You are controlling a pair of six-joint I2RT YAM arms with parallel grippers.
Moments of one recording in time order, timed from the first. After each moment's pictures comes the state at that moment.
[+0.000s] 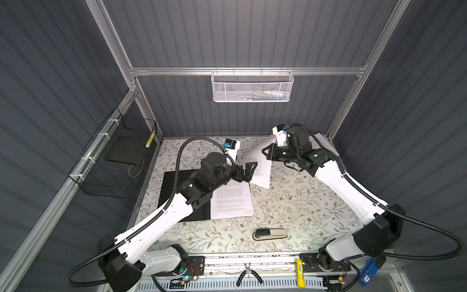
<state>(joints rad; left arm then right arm) -0.79 1.15 1.11 -0.24 -0.04 -0.28 0.53 1.53 1.52 -0.54 -0.31 0.51</state>
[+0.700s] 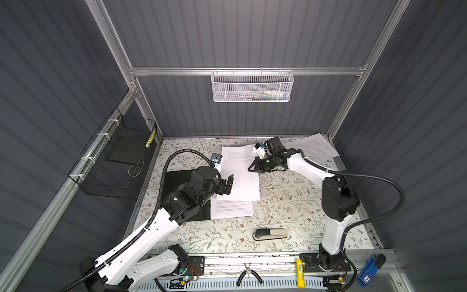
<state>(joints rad) -0.79 1.00 1.03 -0.54 -0.33 -0.12 0.47 2.00 1.52 -0.54 -0.60 0.39</state>
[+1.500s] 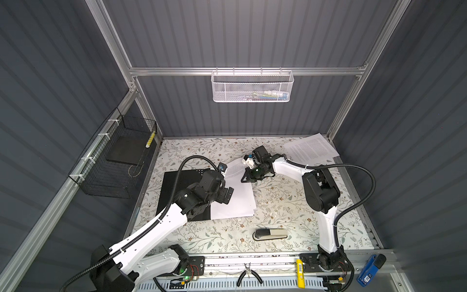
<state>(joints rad) -0.74 1.09 0.95 -0.63 -0.27 -0.10 0.56 2.15 1.58 -0.54 -0.61 0.33</state>
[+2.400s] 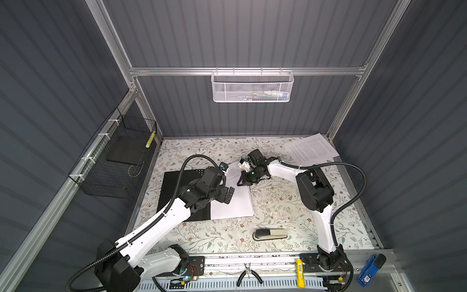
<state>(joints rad) -0.71 1.15 0.98 -0.67 -0.17 -0.11 0.60 2.19 1.59 -0.51 -0.63 0.38</state>
